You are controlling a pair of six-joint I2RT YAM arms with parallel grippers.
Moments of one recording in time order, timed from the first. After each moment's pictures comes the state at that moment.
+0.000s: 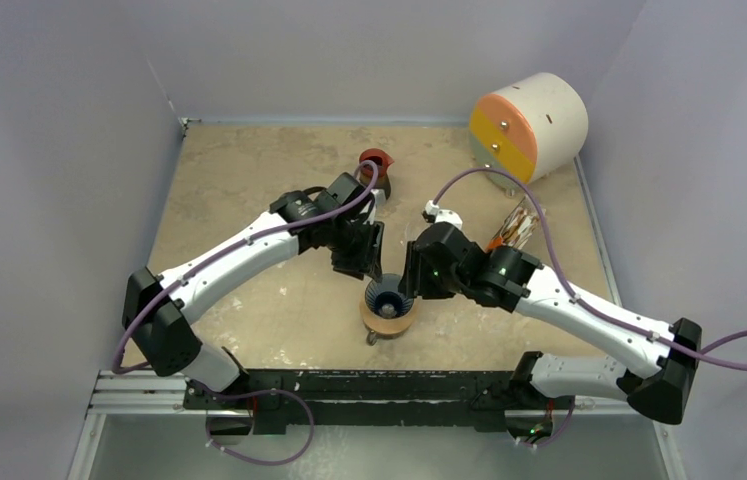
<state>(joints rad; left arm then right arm) -0.80 1.52 1.38 -0.92 0.22 -0.62 0.98 1.14 1.07 -0.82 0.17 0.86</state>
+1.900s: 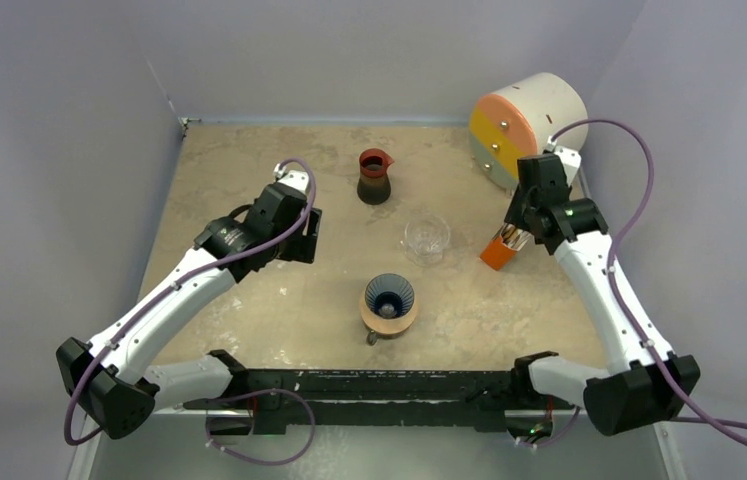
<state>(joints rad) -0.63 1.15 1.15 -0.88 -0.35 -0.32 0.24 1.16 1.23 -0.91 0.47 0.47</state>
